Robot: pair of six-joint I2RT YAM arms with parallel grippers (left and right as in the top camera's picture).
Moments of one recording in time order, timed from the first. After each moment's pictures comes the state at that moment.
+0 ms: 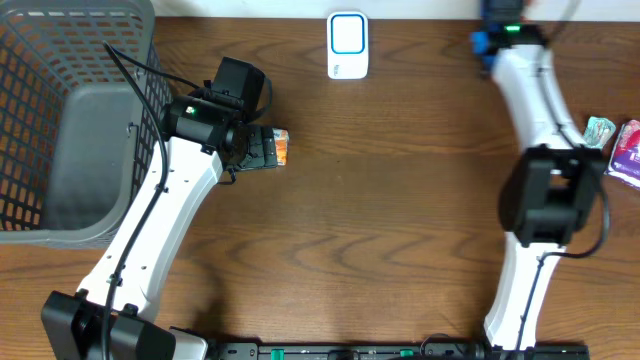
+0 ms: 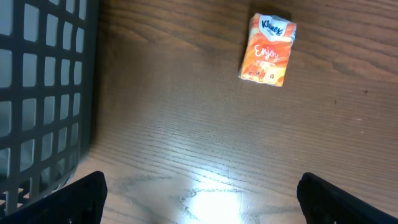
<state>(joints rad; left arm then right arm) -0.31 1.58 1.48 -1.20 -0.19 -0.43 0.01 2.30 2.10 -0.71 0.54 0.08</state>
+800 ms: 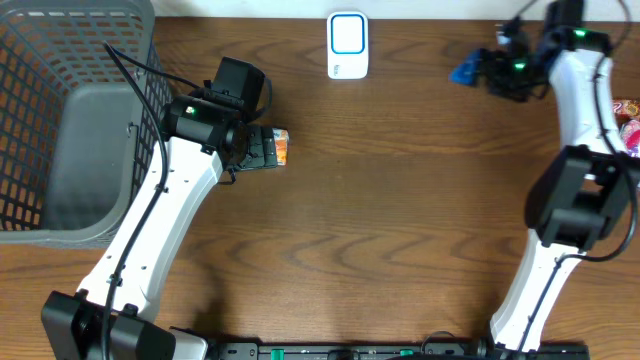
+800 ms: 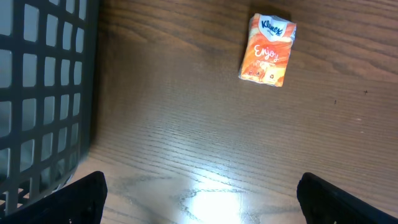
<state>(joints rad) -0.31 1.58 1.48 -1.20 -0.19 -0.43 -0.15 2.29 2.10 -1.08 -0.57 0.01</state>
